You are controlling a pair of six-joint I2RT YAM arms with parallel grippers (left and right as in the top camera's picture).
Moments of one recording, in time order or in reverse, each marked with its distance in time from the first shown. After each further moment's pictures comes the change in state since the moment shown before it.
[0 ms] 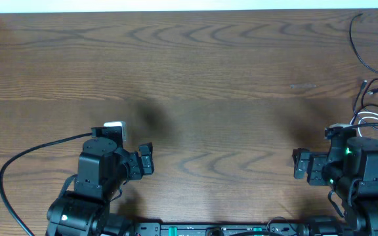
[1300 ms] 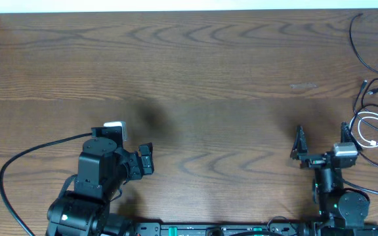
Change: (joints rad) left arm 0.000 0.001 0.000 -0.001 0.000 0.000; right arm -0.058 -0.632 -0.806 1.192 -0.011 -0.142
